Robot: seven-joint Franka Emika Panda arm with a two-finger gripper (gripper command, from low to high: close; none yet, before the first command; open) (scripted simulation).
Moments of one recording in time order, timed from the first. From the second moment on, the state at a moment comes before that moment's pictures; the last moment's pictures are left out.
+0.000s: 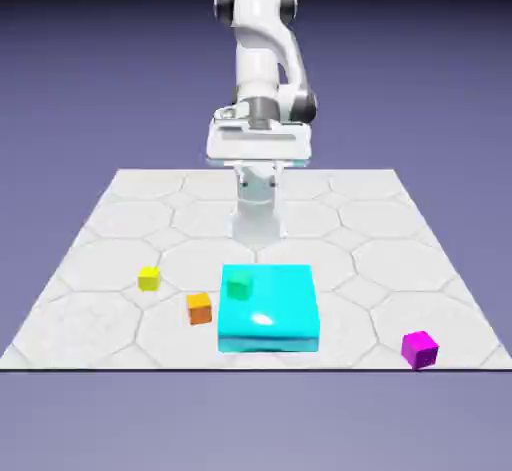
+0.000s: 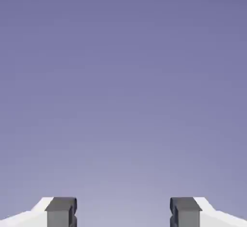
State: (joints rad) arm -0.03 -0.58 0.04 -2.81 -0.01 3.04 0.78
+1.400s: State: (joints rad) arm -1.55 -0.81 1.31 -2.91 -0.45 3.27 2.29
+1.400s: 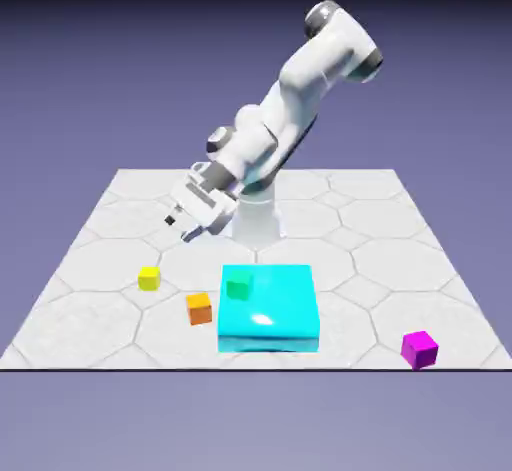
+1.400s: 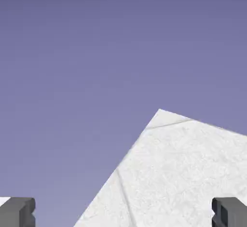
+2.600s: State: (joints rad) arm -2.32 -0.98 2.00 -2.90 -0.38 3.45 2.74
